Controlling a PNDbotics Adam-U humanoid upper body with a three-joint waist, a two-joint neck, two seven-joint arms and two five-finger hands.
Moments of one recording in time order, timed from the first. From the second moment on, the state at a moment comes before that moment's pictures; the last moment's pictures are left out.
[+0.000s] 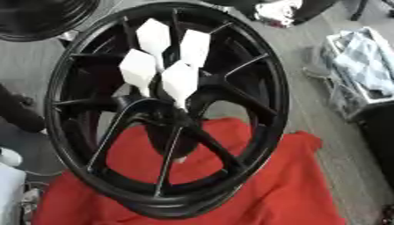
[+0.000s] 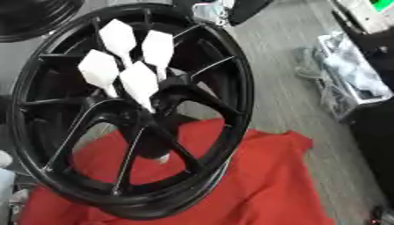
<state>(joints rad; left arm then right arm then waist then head) -0.35 0.52 0.11 -1.77 0.34 0.04 0.23 -1.09 -0.69 0.46 -1.64 0.09 -0.17 0.64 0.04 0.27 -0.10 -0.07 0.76</state>
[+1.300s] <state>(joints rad) -0.33 0.52 0.12 -1.76 0.34 0.06 0.25 -1.06 -0.58 0.46 -1.58 0.17 -0.04 0.73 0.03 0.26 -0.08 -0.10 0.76</state>
